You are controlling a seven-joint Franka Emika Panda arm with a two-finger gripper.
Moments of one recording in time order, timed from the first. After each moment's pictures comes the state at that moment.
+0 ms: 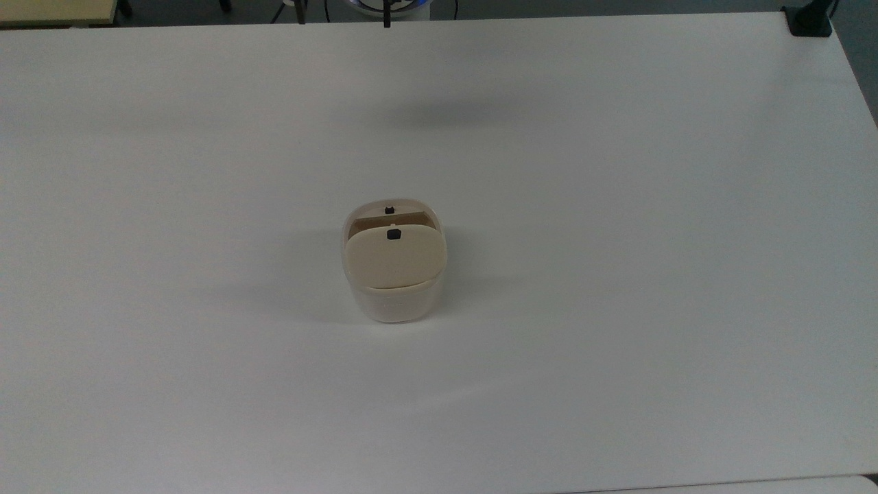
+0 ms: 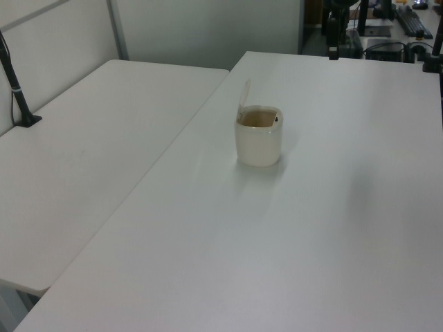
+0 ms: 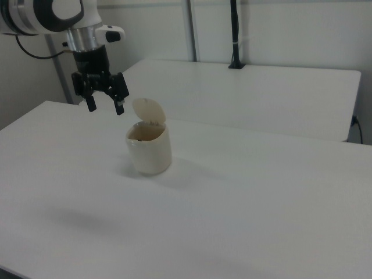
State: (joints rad) arm 0.07 0.00 -0.03 -1.59 -0.07 1.54 0.00
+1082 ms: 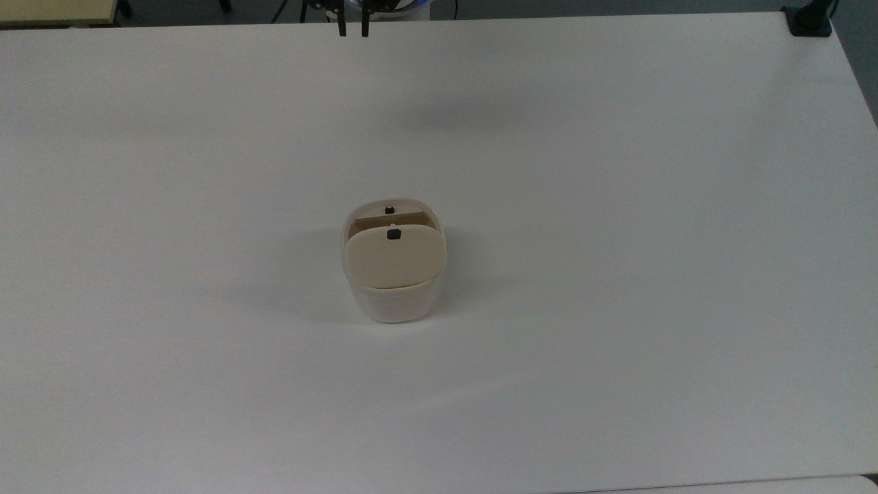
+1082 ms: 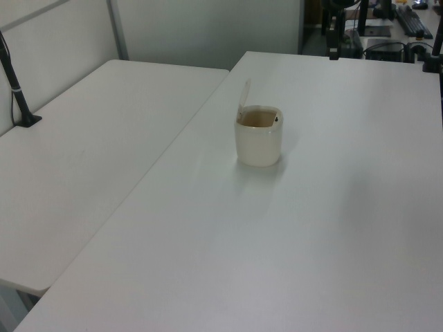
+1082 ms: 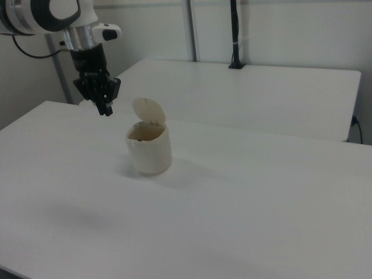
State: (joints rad) arm 0.09 0.00 -0.03 -1.59 -0.07 1.57 0.00
